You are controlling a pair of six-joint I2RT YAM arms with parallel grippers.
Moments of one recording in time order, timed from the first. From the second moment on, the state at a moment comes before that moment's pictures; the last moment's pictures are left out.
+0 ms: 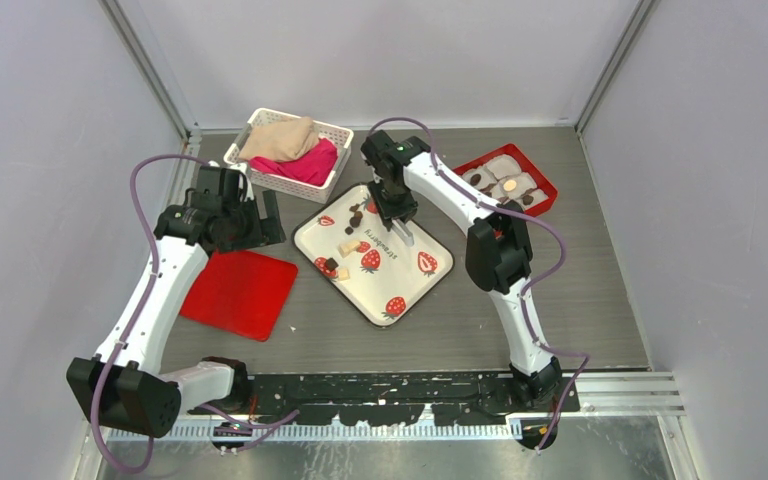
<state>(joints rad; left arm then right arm) -0.18 1.18 1.19 -0.93 0.02 -0.34 0.63 2.25 2.12 -1.16 0.05 0.21</state>
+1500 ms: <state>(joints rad) -0.18 1.17 1.19 -0.93 0.02 -0.33 0.08 1.99 2.07 -1.08 0.11 0.39</state>
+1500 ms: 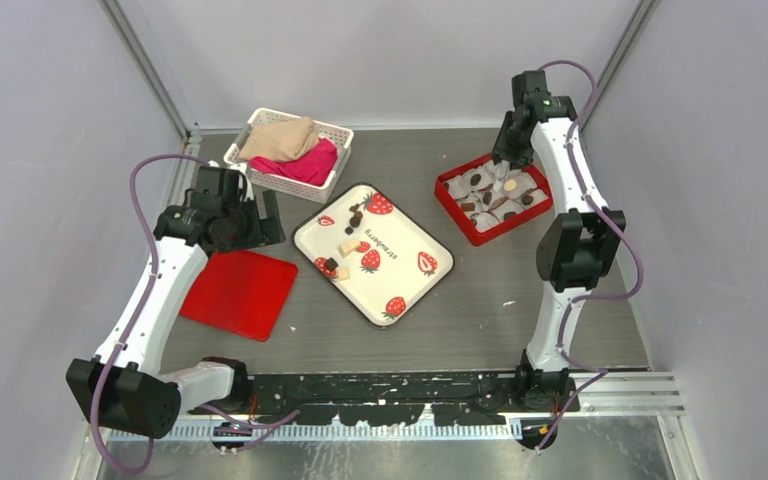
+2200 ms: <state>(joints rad) -0.18 1.20 1.19 -0.93 -0.01 -0.33 -0.01 2.26 2.20 -1.08 0.08 0.42</state>
